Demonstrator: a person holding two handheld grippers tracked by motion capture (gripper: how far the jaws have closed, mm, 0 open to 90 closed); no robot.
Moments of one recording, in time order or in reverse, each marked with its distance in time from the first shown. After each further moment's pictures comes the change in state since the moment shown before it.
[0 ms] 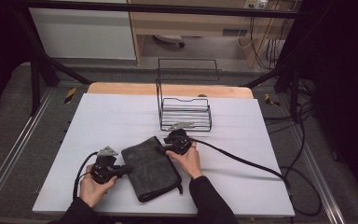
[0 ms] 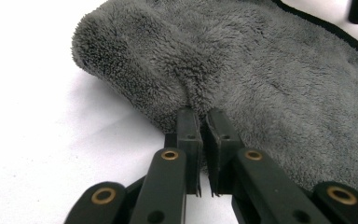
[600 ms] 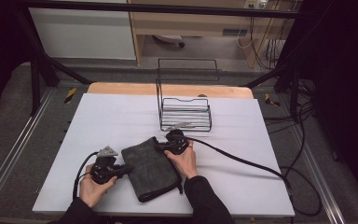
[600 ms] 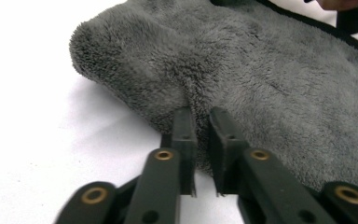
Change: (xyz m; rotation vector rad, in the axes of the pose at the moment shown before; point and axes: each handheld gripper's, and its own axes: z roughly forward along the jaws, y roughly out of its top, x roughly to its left) left arm -0.001 0.000 -0.001 -0.022 0.009 0.023; right arm -0.001 -0.003 0.012 0.021 0.078 0.070
